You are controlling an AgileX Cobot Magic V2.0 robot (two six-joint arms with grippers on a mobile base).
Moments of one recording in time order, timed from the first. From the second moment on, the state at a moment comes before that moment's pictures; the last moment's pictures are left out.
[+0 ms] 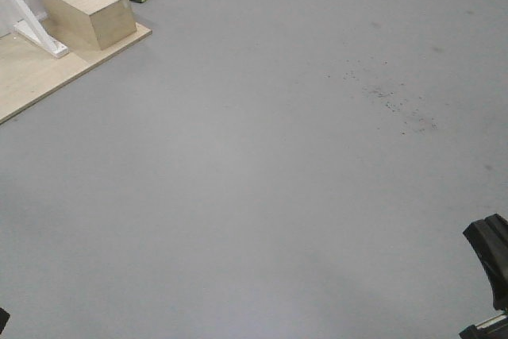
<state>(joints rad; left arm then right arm) -0.17 -0.01 0.03 -0.13 0.10 0.14 0.34 -0.01 0.03 0.01 0.10 0.05</state>
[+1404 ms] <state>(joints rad) -0.17 -0.01 0.03 -0.13 0.10 0.14 0.34 -0.01 0.03 0.01 0.10 0.05</state>
